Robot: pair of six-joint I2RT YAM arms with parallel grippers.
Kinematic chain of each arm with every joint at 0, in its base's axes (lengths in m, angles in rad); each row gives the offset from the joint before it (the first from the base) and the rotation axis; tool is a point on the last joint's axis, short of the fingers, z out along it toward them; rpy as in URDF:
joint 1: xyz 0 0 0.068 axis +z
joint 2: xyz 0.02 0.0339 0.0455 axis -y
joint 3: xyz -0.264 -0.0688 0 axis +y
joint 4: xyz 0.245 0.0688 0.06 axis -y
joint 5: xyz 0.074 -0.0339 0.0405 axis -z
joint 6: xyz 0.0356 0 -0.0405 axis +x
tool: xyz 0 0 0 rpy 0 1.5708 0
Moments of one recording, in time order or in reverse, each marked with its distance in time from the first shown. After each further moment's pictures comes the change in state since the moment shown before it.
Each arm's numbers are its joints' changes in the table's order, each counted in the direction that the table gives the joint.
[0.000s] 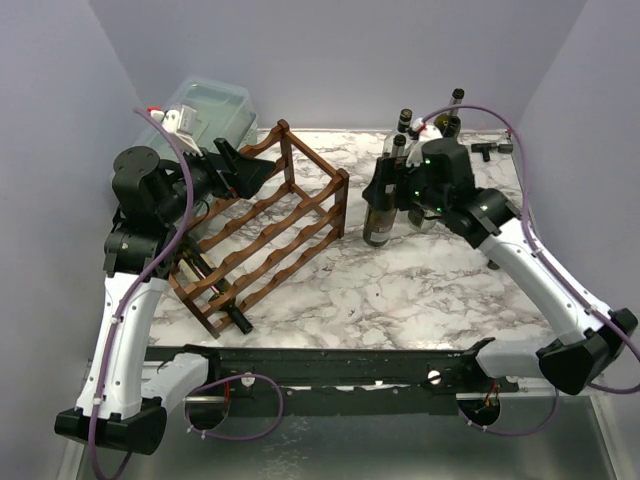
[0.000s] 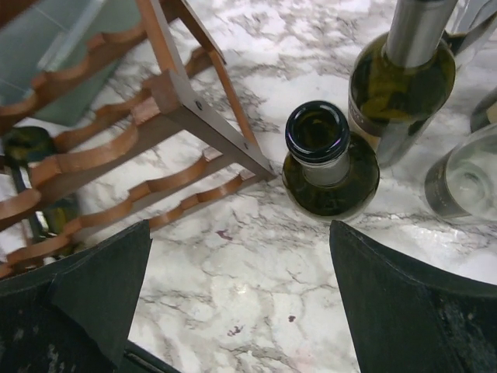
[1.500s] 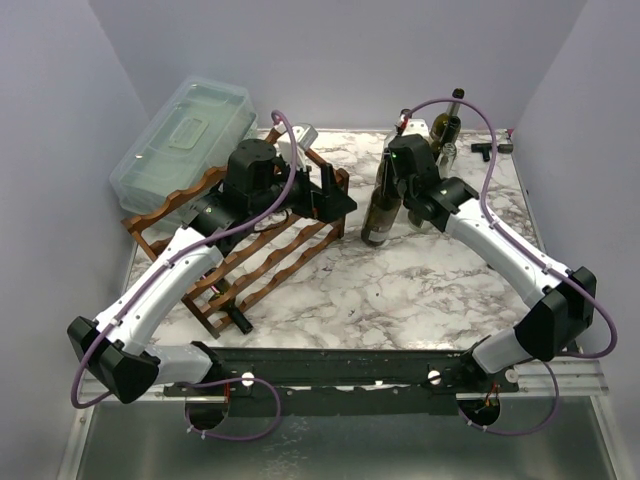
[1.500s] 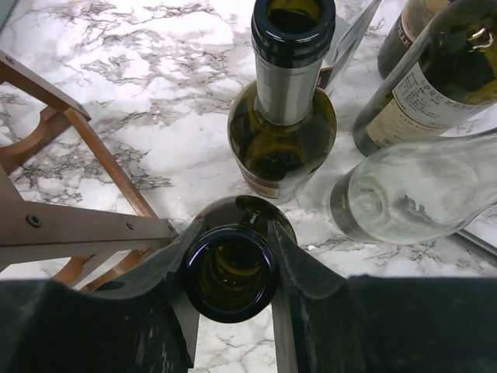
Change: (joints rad) left arm -0.481 -0.285 -0.051 -0.057 -0.136 0.046; right arm 0.051 -0.231 -0.015 0.105 0.417 -0.029
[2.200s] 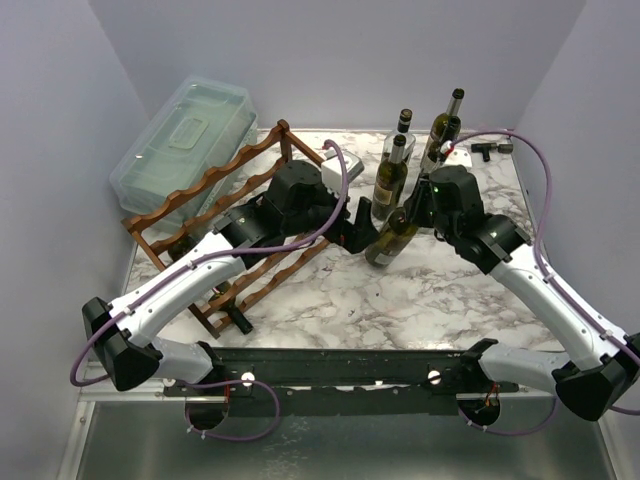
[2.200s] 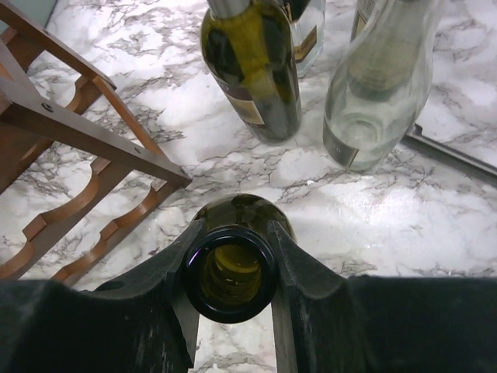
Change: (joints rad) left arm -0.207 -0.061 -0.004 -0.031 -0.137 0.137; right arm -0.001 0.346 0.202 -0.110 -0.041 0.121
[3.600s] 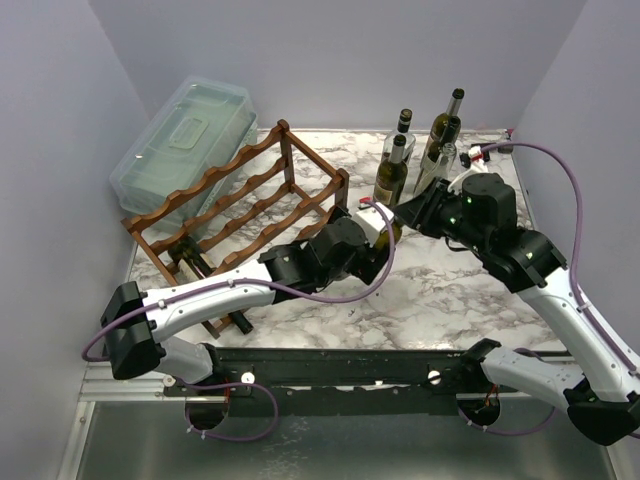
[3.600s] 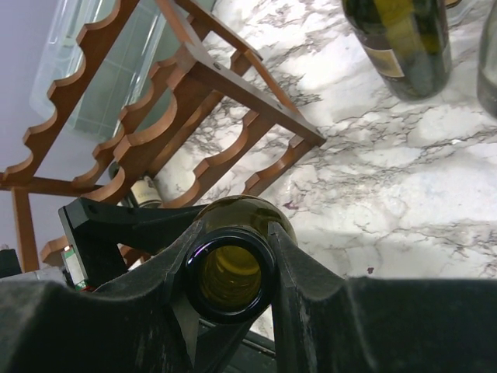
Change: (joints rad) left arm -0.290 -0.074 0.212 0.172 -0.596 0.193; right arm 0.000 0.169 -0.006 -0.040 -0.306 0.272
